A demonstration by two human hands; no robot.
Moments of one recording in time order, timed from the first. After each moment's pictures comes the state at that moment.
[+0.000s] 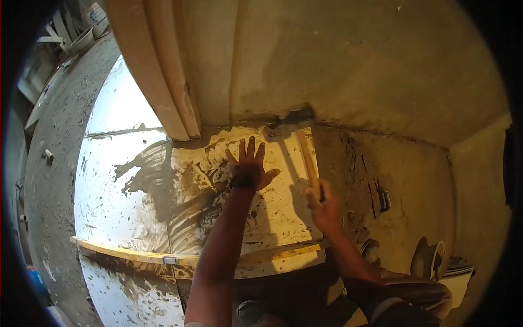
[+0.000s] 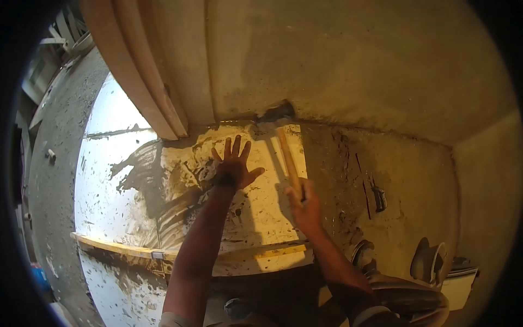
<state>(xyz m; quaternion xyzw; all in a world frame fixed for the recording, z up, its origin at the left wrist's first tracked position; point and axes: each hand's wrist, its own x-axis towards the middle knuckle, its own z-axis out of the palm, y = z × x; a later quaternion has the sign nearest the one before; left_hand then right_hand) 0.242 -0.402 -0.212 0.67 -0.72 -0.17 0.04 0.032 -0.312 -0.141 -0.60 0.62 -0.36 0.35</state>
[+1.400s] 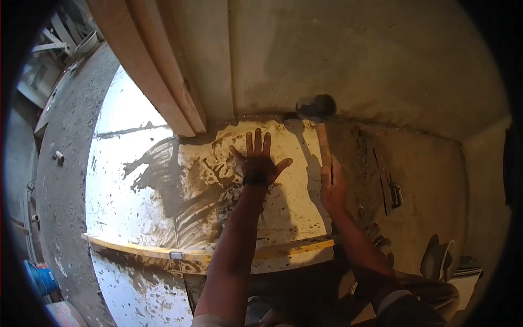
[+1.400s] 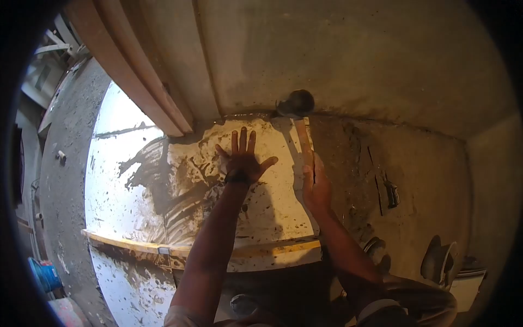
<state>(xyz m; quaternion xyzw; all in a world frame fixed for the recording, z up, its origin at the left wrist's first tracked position) 0.226 -0.404 -0.204 0.73 -0.65 -0.19 0.00 0.013 -0.353 -0.176 -0.67 0.59 -0.39 0.23</state>
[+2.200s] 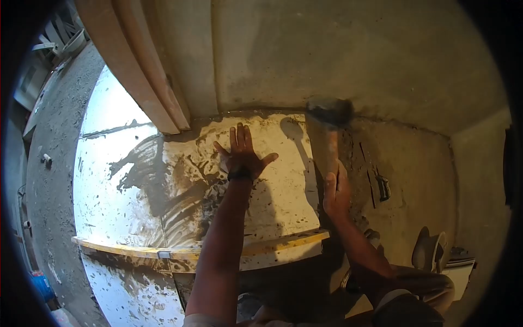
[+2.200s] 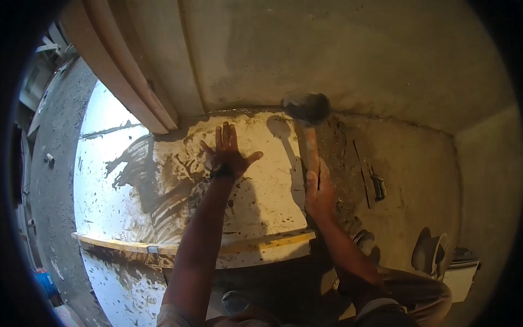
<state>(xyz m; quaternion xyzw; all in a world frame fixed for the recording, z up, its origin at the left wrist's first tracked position) 0.220 -0.405 -0.204 0.74 -0.65 -0.18 -0.03 -0.035 -0.326 -0.166 -0.64 0.63 -0.34 0.27</state>
